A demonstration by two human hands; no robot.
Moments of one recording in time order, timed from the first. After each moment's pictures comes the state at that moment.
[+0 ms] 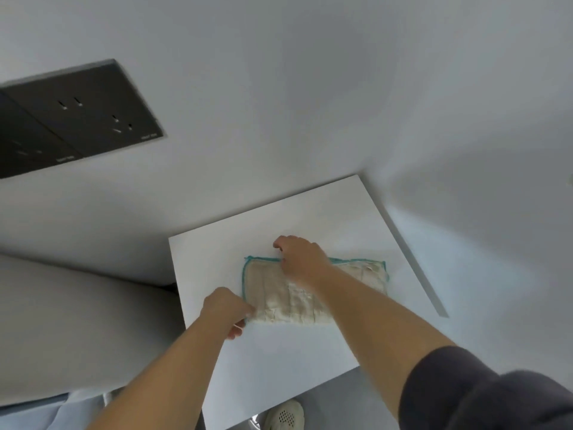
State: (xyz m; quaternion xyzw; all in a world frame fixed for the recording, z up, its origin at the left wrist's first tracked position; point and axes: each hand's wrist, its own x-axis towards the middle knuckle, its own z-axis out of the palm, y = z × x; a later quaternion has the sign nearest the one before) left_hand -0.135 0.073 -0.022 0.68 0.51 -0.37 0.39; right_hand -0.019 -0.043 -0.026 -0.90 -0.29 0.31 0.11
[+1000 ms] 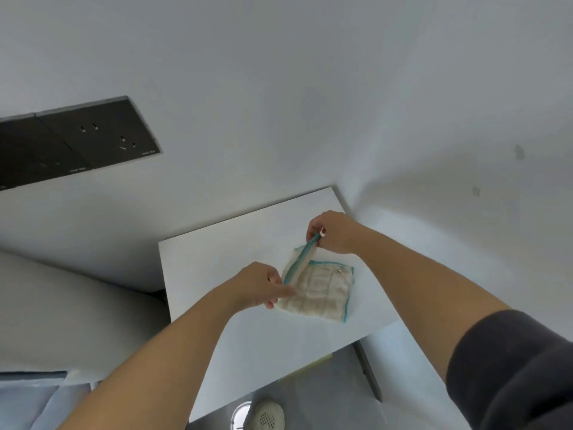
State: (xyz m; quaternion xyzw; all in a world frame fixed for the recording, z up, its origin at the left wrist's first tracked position) left_hand -0.105 0.021 0.054 0.80 0.21 -0.34 0.45; right_hand 0.043 -0.127 0.065 -0.89 -0.30 0.32 0.11
